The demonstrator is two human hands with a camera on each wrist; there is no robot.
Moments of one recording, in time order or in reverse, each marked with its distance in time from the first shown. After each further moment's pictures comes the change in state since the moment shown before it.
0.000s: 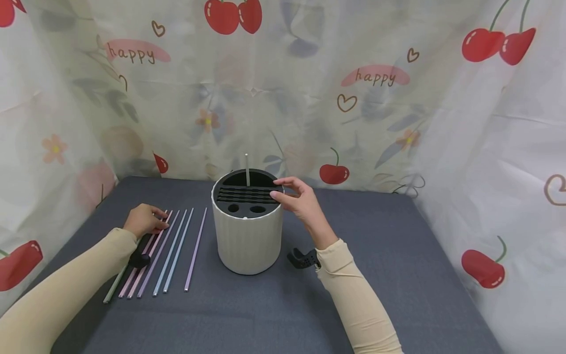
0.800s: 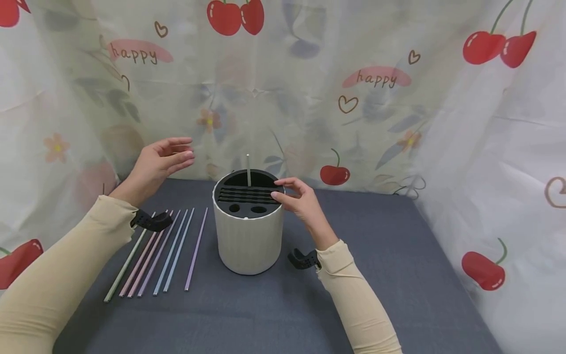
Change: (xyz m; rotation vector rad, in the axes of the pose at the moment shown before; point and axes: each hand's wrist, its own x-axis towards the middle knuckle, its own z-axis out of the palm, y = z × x) left_hand -0.045 0.154 -0.060 -0.856 -0.135 0.461; right_hand 0.000 0.000 0.000 0.009 -0.004 -0.001
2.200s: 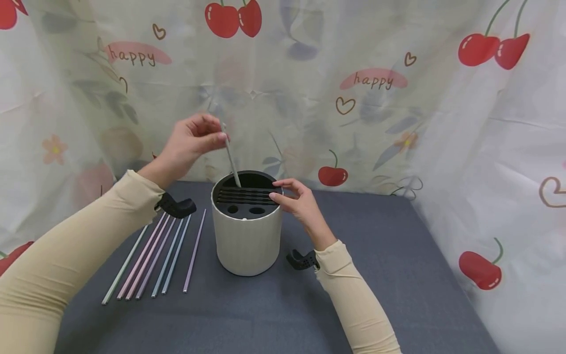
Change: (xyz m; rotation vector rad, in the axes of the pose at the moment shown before) left_hand 0.021 0.050 0.076 -0.092 -0.163 0.202; right_hand -0.002 -0.002 -0.001 0.007 -0.005 0.005
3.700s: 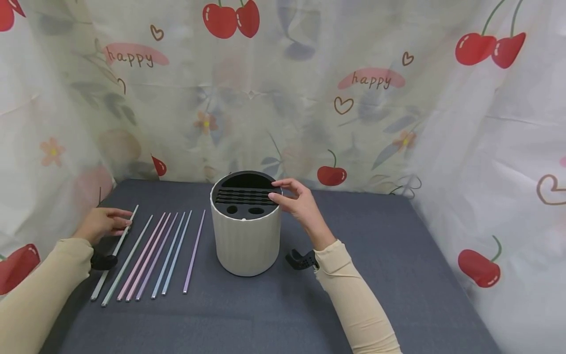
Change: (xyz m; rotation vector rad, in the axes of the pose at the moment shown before) left_hand -0.148 -0.143 -0.242 0.663 0.269 -0.634; right_hand -0.001 0.001 0.001 0.010 -0.001 -0.014
